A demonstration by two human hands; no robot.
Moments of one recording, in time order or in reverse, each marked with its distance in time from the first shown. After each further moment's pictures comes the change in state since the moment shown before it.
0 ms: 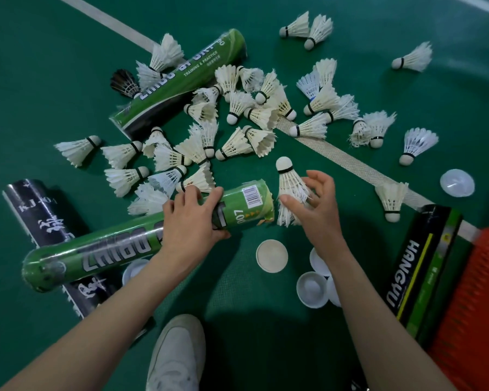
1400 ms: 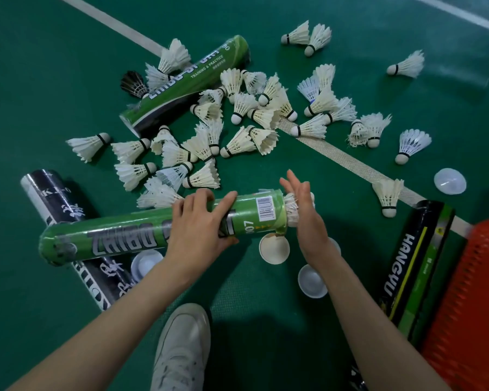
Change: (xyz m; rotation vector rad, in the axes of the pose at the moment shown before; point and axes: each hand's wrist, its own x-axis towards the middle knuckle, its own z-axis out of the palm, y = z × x) left_hand -0.036 -0.003 0.003 -0.040 0.181 0.164; right_hand -0.039 -0.021 0.023 0.129 -0.234 0.126
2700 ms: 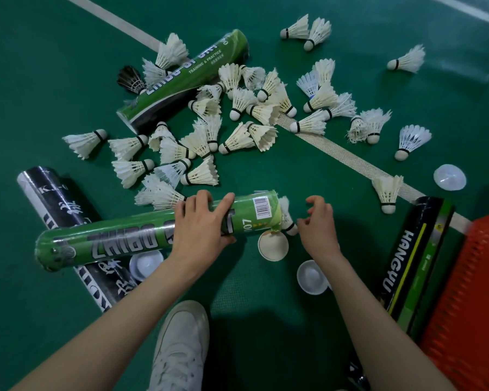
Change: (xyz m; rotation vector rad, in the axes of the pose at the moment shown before) left_hand 0.003 0.005 0.009 0.036 -0.125 -0.073; right_hand 0.016 0.053 -0.040 -0.772 0.308 0.091
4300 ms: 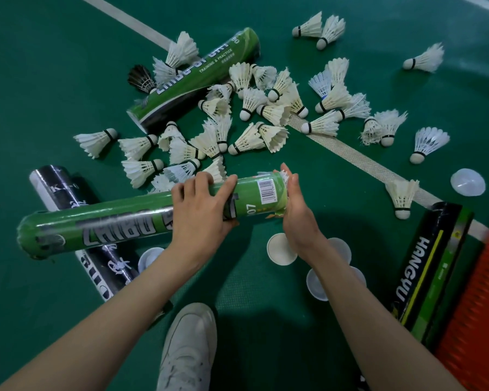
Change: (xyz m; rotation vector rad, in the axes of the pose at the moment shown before) left_hand 0.016 -0.015 -0.014 0.022 0.257 0.009; right_hand -0.010 -0.075 0.019 0.857 -0.405 -0.076
